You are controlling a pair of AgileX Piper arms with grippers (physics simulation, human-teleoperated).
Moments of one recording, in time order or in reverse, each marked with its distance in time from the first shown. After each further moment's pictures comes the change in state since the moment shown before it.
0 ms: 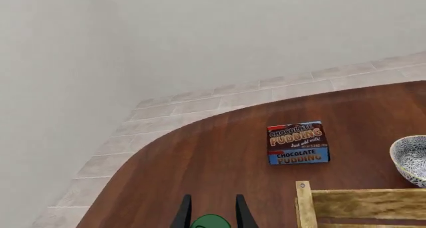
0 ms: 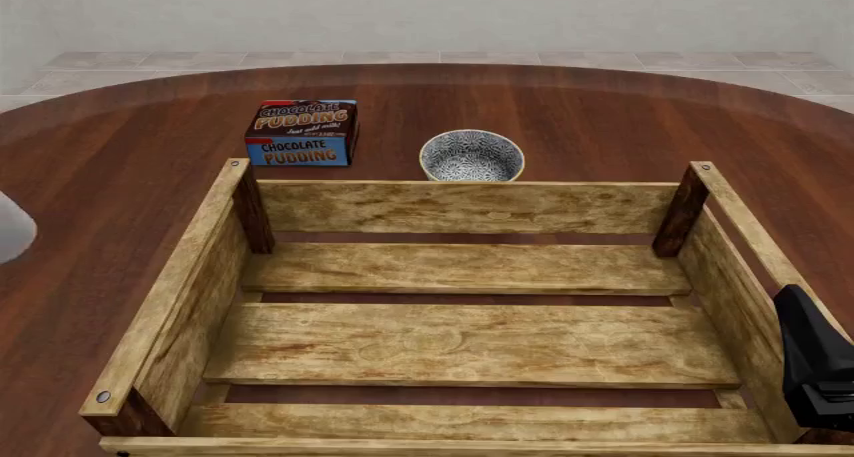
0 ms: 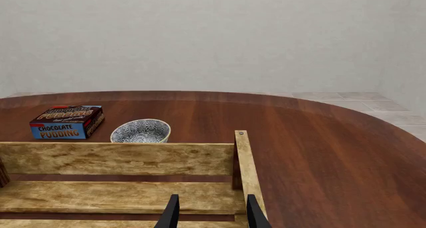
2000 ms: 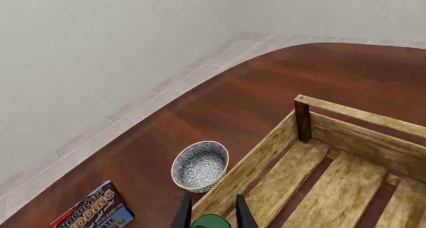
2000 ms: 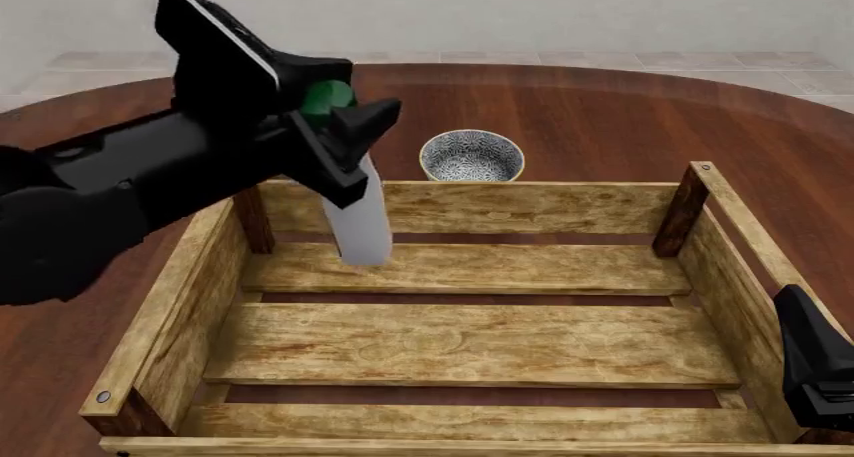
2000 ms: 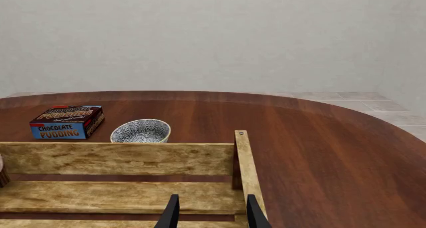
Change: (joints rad) left arm -0.893 0.572 -0.088 -0.387 0.015; right arm 0.000 0.000 0.000 0.000 0.000
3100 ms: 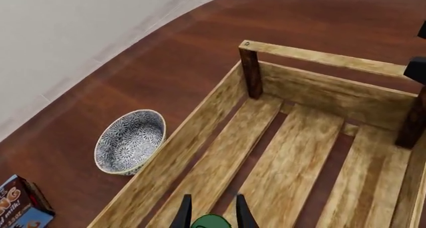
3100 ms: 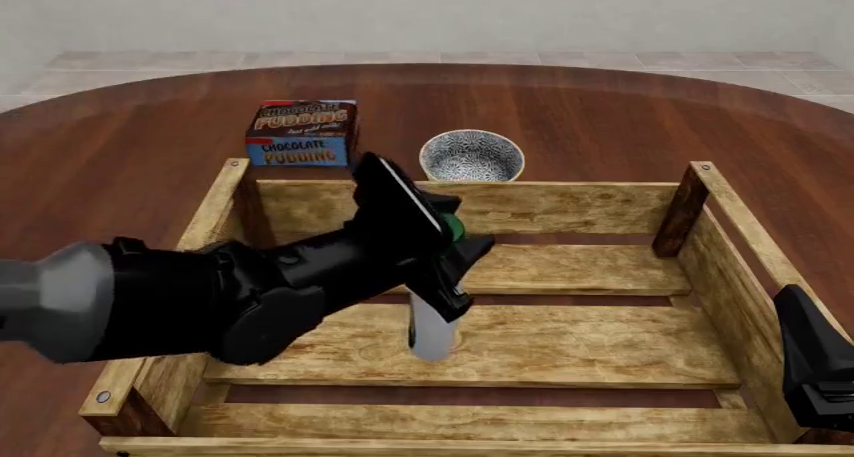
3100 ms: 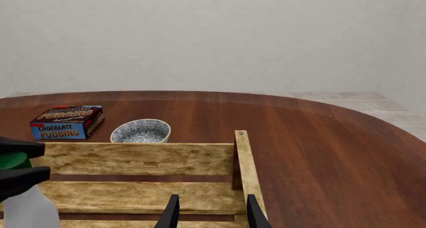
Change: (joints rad) left arm -0.145 0.402 0.043 -0.246 -0.024; right arm 0.000 0.000 0.000 0.000 0.000
